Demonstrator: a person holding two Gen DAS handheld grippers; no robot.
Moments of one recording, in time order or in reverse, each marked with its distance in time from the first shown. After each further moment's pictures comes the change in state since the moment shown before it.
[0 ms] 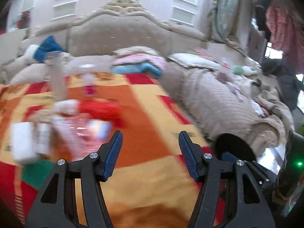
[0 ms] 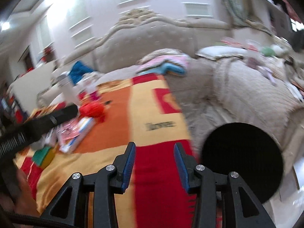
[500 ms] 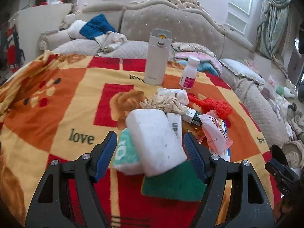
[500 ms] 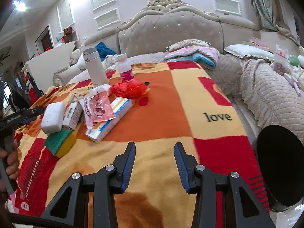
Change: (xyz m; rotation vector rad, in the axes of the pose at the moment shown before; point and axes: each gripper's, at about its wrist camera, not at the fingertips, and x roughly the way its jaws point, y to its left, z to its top) left arm -0.010 0.213 -0.022 -0.189 0.074 0.216; right arm 0.038 0.070 -0.012 -0.096 0.077 0.107
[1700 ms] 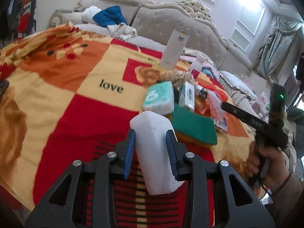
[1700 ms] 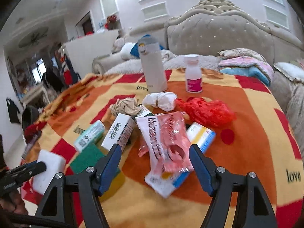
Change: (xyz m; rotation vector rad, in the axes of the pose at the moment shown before) left arm -0.066 0.065 -0.091 -0.191 -0.017 -0.088; right arm 0.088 0.112 0.057 -0.218 0.037 0.278
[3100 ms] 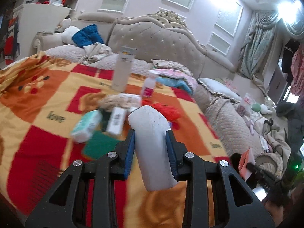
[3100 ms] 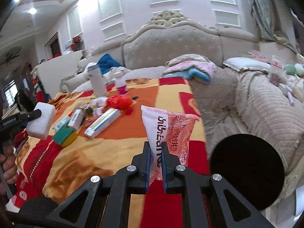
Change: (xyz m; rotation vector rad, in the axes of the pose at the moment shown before) left arm -0.016 -0.160 0.025 0.101 -0.120 -0.085; right arm -0.210 -0.113 -0.108 0.175 -0.138 -0.263
